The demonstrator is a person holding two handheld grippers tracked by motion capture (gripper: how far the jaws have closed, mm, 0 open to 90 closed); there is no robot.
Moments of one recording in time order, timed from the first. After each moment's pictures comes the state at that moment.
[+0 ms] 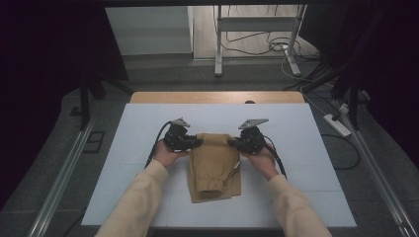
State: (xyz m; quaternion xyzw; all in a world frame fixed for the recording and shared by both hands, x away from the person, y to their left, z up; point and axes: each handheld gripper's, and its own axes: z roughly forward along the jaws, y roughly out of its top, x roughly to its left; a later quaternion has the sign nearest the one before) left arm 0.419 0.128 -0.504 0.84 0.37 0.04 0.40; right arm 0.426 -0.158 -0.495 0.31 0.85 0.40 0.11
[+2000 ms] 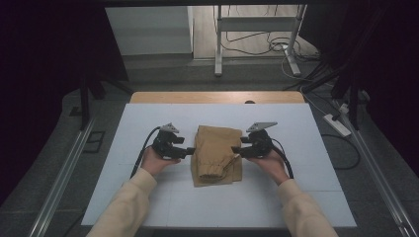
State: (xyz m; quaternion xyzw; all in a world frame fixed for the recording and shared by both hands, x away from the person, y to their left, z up) left arm 0.385 0.159 -0.506 0.84 0.37 0.05 0.40; right arm 0.413 -0.182 -0.495 0.31 0.85 0.41 0.10
